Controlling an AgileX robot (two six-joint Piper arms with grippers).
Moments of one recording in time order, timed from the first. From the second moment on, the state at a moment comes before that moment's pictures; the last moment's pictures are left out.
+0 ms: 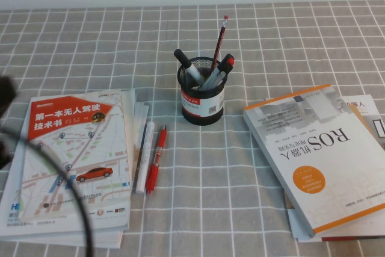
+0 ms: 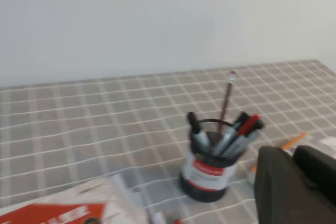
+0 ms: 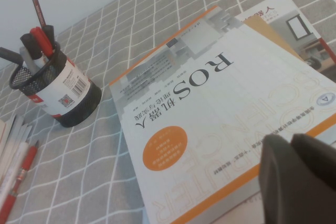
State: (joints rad) right arm -0.04 -0.01 0.03 0.60 0.41 -0.02; left arm 0.01 0.59 -0.69 -0.93 0.61 0.84
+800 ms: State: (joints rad) right arm -0.04 -0.01 0.03 0.60 0.41 -0.02; left arm -0.29 1.55 -0.98 -1.69 0.62 2.05
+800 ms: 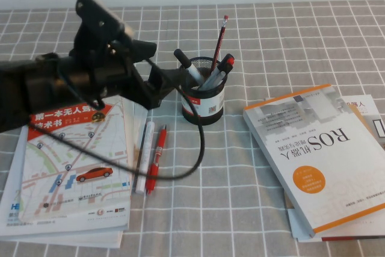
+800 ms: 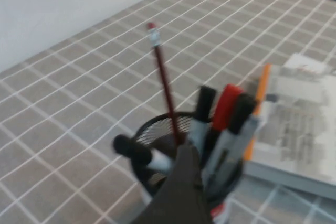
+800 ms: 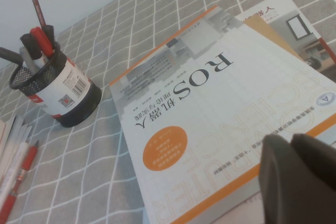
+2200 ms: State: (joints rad) right arm -0.04 -0.01 0.03 0.60 0.41 -0.02; left arm -0.30 2.02 -1.44 -1.70 0.66 1.83
